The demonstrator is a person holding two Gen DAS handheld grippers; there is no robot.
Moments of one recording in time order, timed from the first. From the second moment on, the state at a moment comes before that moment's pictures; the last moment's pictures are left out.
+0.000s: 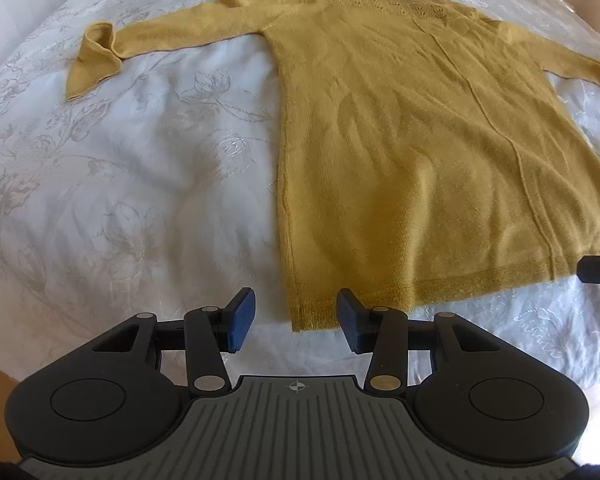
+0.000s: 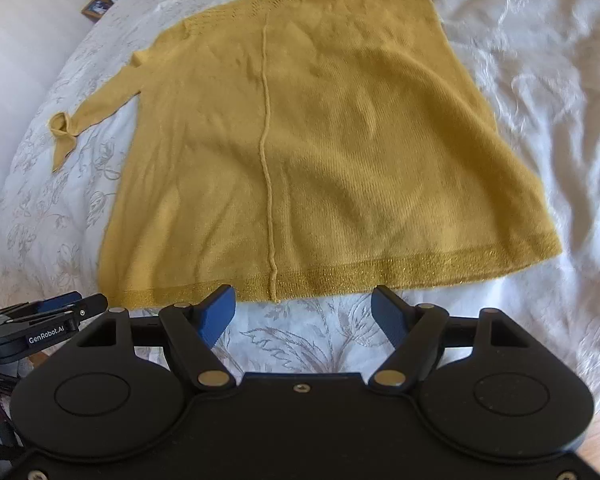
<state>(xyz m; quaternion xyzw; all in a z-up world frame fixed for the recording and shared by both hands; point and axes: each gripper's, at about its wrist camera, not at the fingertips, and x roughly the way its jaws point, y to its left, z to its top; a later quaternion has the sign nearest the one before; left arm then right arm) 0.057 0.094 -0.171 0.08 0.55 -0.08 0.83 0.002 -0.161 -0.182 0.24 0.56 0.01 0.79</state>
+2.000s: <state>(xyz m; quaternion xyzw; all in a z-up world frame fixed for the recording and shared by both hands) 0.092 0.145 -0.193 0.03 0.62 -0.10 0.77 0.024 -0.303 -0.227 0.23 0.61 -0.17 0.74</state>
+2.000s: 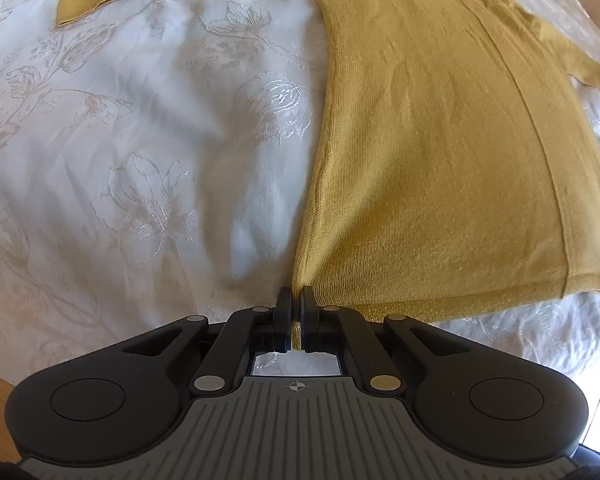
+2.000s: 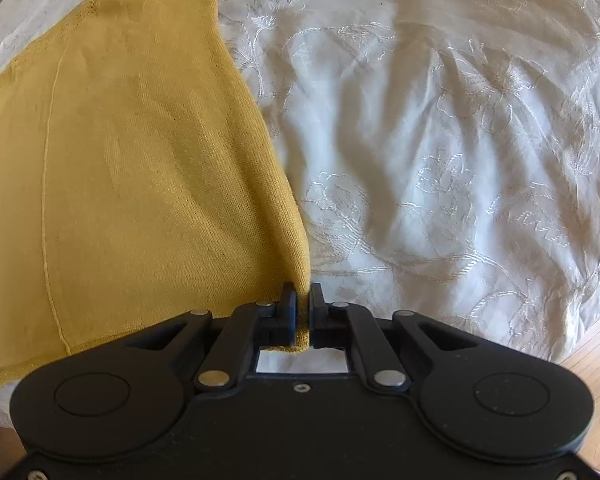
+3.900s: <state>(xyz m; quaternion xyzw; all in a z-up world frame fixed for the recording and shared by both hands) 0.150 -0.091 -0.130 -0.01 0.55 -0.06 0.83 0.201 -0.682 -0.159 0.23 0.46 -0.21 0.83</state>
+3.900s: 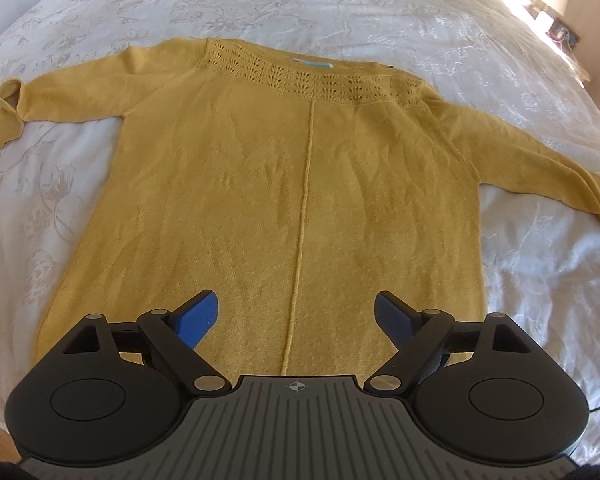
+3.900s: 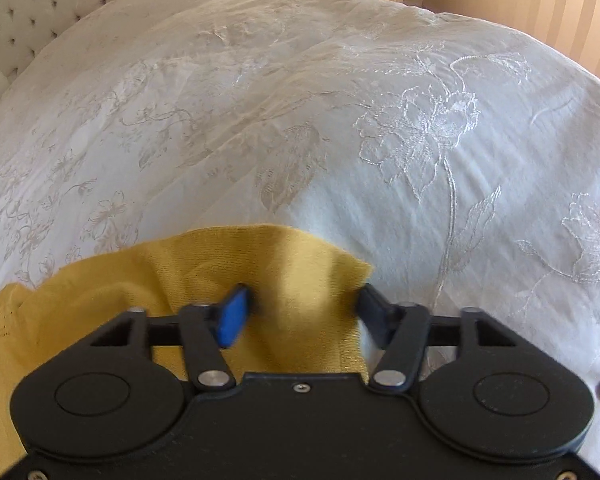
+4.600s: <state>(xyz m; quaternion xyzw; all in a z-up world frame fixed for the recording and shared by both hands) 0.190 -0.022 -0.138 -0.03 0.54 -0.12 0.83 0.265 -0.572 -0.033 0.17 0.43 -0.12 0.88</state>
